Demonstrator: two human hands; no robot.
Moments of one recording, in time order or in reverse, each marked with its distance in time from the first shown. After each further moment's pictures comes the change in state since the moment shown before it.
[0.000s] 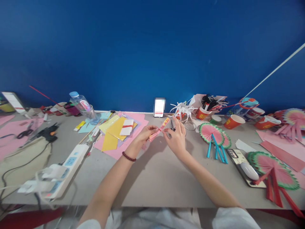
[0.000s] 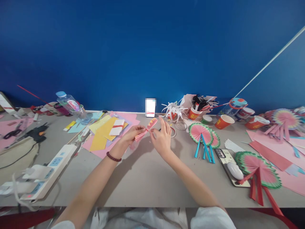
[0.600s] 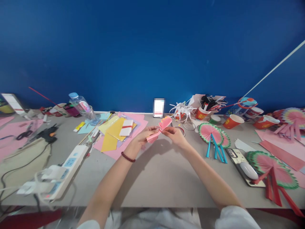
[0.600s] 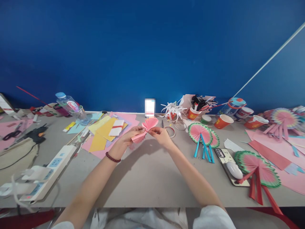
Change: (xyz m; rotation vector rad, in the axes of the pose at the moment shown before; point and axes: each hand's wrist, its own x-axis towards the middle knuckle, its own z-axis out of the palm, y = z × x) left_hand 0.005 0.000 0.002 -0.300 -0.174 -0.034; right_hand 0.016 0.024 0.006 0.920 -0.512 0.528
